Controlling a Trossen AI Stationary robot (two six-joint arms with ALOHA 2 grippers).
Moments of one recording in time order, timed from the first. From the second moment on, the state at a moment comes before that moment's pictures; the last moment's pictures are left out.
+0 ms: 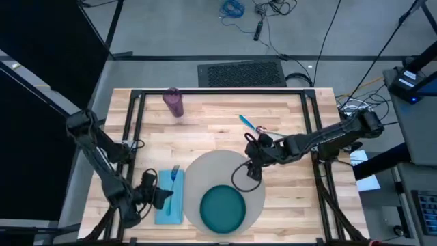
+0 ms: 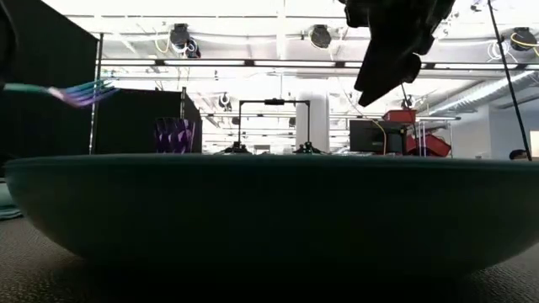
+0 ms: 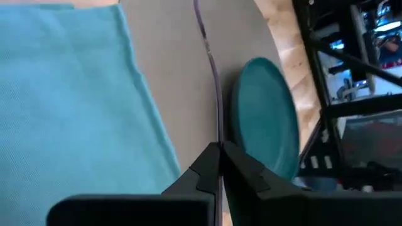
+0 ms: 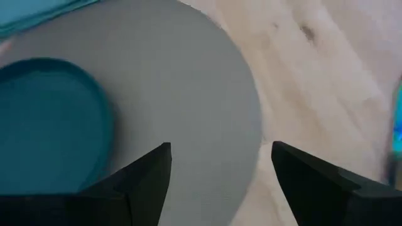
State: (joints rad) left arm -1.09 1.43 0.68 -0.43 -0.85 -2.19; right arm 0.27 1.43 1.04 -0.60 0.28 0.60
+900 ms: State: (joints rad) left arm -1.08 1.57 0.68 -0.37 -0.77 -2.19; right arm 0.33 1.43 1.05 -0.60 0.20 0.67
